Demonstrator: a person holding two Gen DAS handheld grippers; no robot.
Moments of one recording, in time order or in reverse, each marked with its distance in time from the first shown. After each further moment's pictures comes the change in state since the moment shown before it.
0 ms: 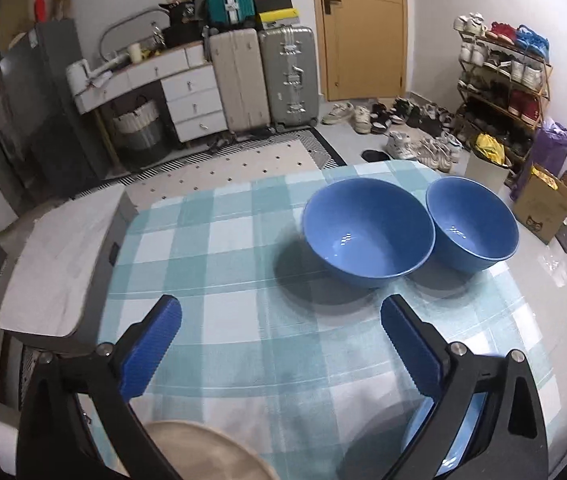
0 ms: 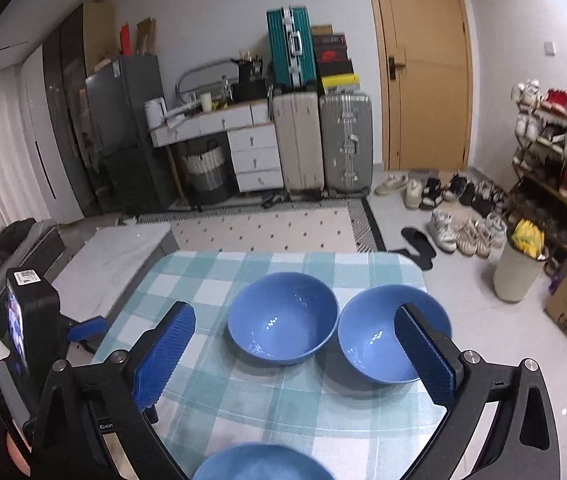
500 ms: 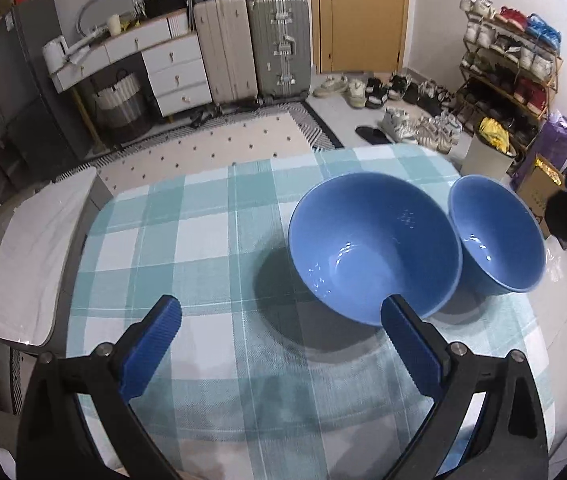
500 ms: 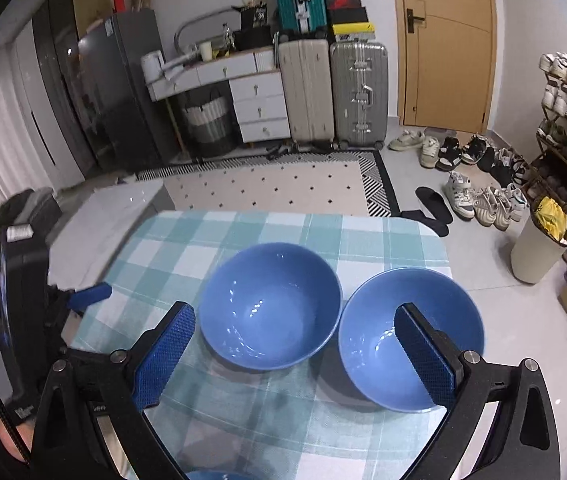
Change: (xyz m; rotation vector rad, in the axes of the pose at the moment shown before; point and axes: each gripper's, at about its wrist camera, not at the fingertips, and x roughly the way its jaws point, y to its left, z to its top) left arm 0.082 -0.004 0.042 -0.003 0.127 -0.037; right arm 0.110 -0.018 0.003 -0.037 0.169 0.003
